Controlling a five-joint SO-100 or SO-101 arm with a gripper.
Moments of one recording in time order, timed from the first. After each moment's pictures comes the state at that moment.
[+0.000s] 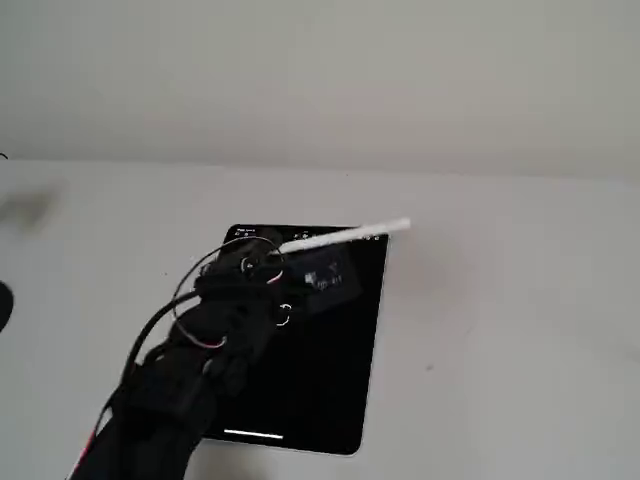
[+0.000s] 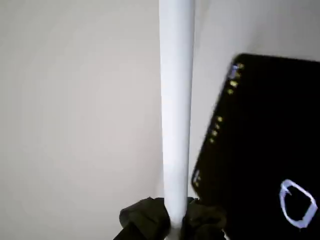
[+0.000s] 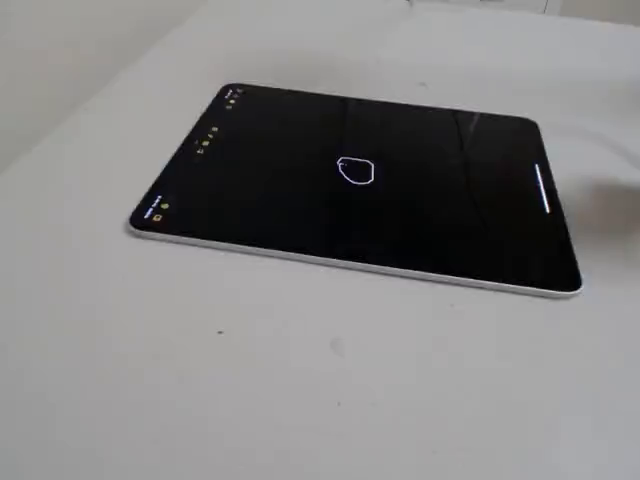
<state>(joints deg) -6.5 129.3 136.3 9.6 -6.1</state>
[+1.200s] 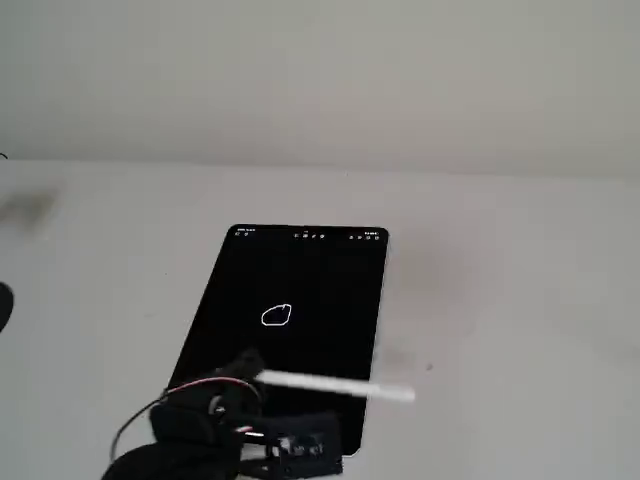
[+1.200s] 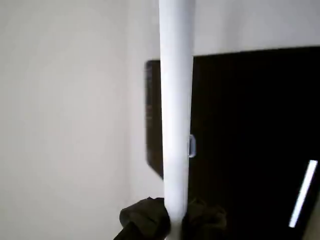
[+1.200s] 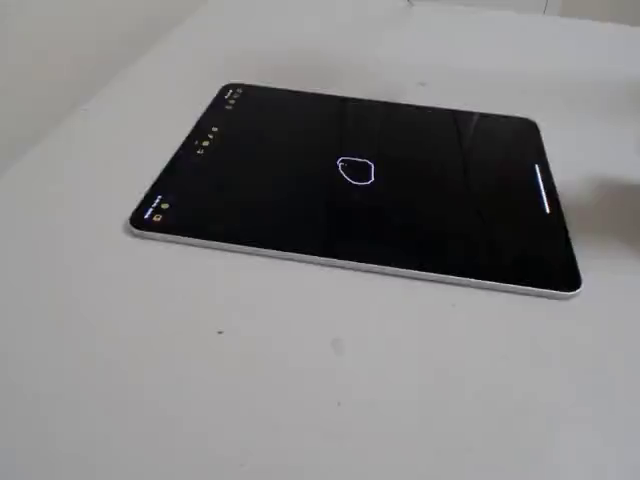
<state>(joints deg) -1.5 189.9 158.5 59.2 0.7</state>
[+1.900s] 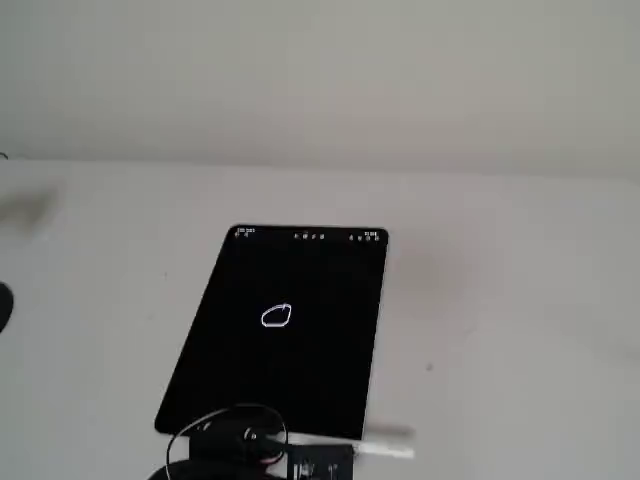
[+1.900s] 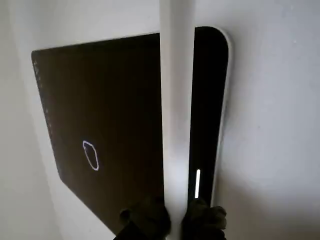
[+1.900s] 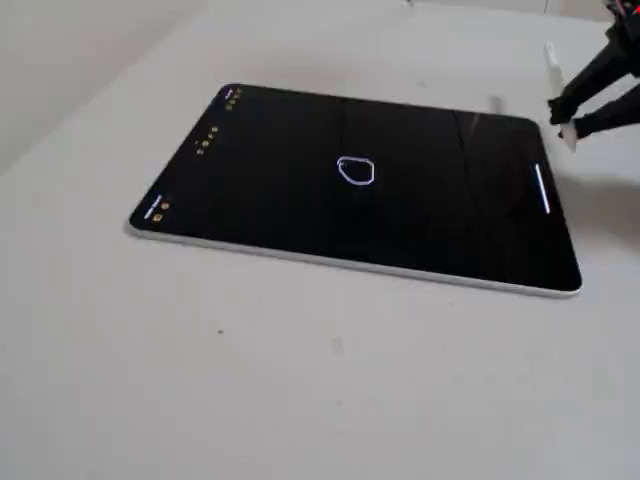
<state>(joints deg) -2.9 189.9 175.3 59.8 -1.2</state>
